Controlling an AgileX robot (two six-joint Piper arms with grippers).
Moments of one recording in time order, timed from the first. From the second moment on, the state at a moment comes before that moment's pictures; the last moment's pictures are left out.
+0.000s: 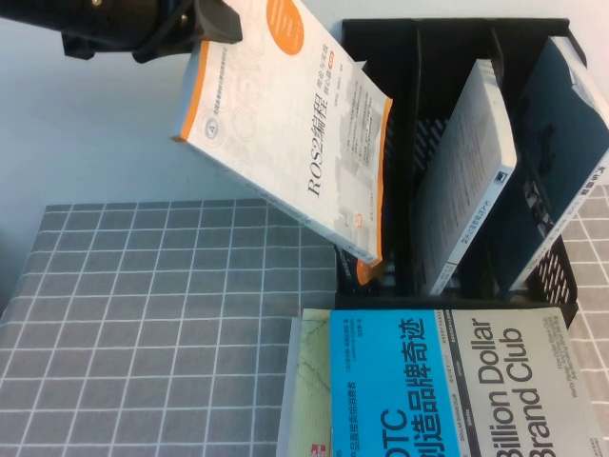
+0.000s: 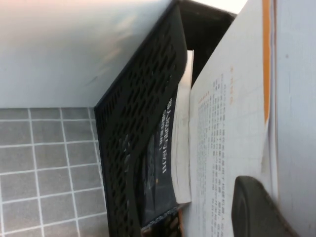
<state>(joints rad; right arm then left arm) 0.15 0.85 -0.43 1.20 0.32 -1.14 -0.25 1.54 -1.78 -0.47 0.91 -0.15</state>
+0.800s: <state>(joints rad) 0.15 0.85 -0.43 1.27 0.40 -1.15 -0.49 1.81 -1.78 -0.12 0.62 -0.31</state>
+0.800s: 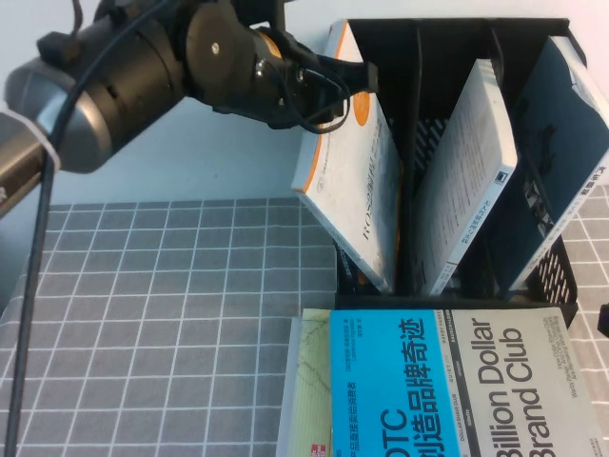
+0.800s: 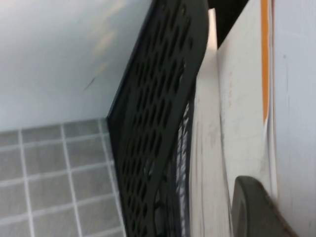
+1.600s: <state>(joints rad) 0.16 1.01 -0.43 1.61 0.85 -1.57 -0.49 1.49 -1.96 0.18 0.81 -0.13</state>
